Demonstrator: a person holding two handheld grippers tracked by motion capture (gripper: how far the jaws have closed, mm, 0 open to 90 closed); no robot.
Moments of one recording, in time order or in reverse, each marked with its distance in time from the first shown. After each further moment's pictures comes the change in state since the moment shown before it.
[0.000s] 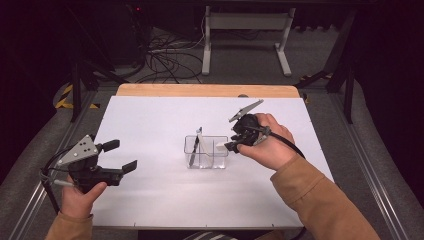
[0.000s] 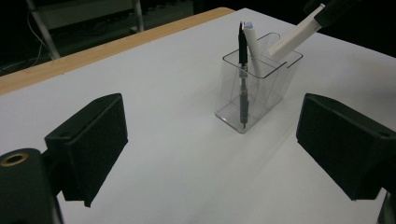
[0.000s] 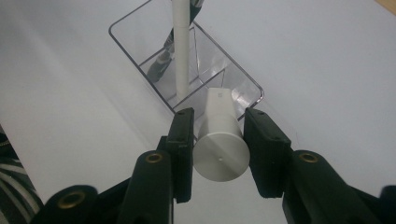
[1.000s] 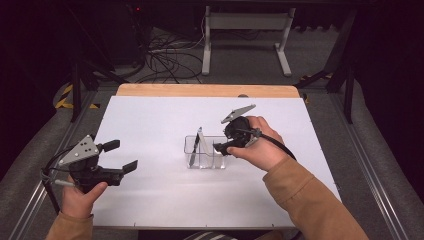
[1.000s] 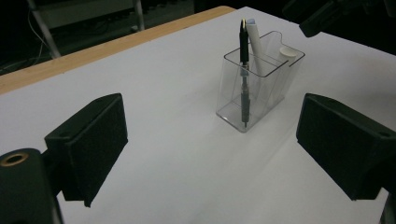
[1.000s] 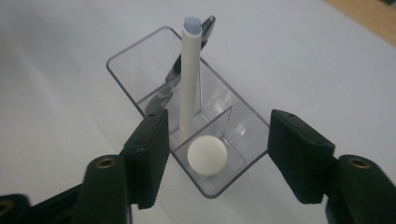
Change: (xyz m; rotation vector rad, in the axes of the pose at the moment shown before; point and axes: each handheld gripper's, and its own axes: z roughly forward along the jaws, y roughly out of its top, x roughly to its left) left arm 0.000 -0.001 0.001 0.001 0.005 0.000; right arm 0.005 0.002 0.024 -0.142 -0.007 -0.011
